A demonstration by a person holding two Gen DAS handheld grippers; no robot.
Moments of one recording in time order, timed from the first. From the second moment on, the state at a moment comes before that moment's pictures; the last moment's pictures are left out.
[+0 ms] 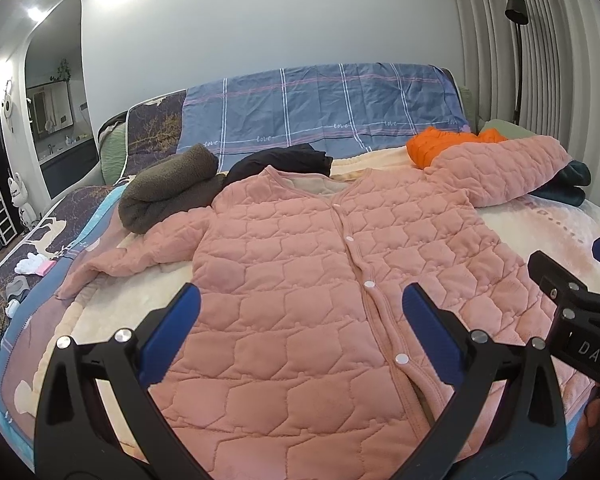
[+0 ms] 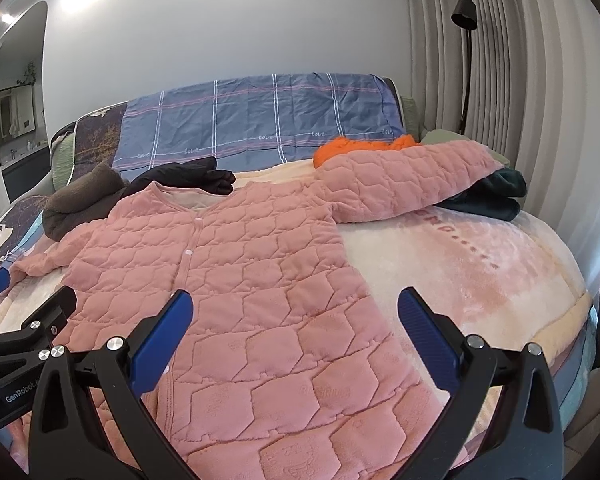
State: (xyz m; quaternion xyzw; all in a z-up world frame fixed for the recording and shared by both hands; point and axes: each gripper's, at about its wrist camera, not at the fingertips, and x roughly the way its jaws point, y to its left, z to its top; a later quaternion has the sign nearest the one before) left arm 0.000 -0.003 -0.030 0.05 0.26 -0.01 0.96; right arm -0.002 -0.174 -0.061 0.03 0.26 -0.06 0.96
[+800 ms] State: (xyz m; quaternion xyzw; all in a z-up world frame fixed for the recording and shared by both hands) left arm 0.006 0.010 -0.034 0.01 0.27 -0.02 0.96; right arm -0.001 -0.170 -0.063 0.03 0.26 -0.06 0.96
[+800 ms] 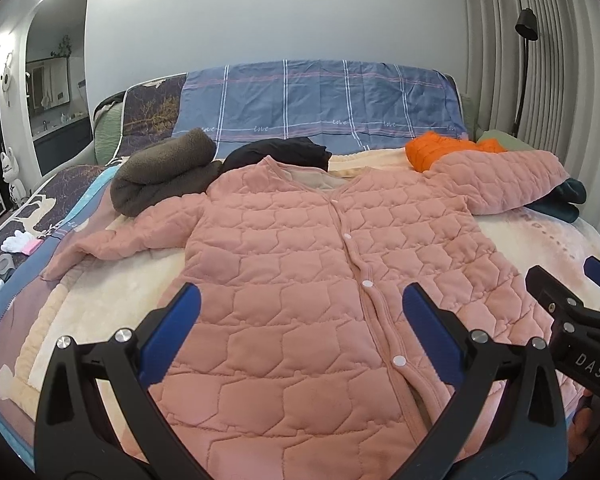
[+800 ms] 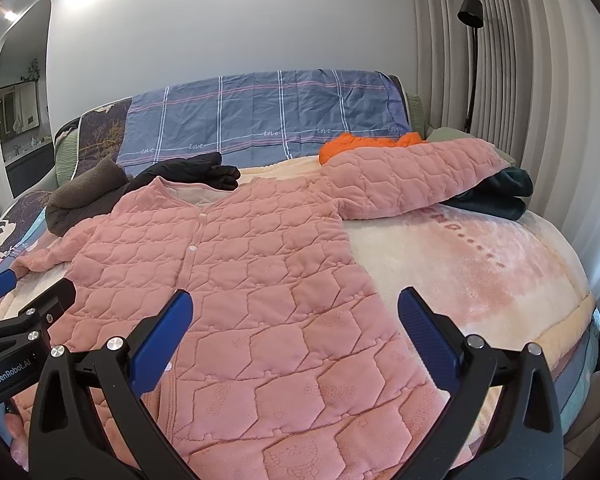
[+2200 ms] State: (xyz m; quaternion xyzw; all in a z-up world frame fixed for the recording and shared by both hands) left arm 0.019 0.012 -0.043 0.02 0.27 -0.04 0.96; right arm 0.022 -0.161 -0.074 0.02 0.29 -0.04 0.96
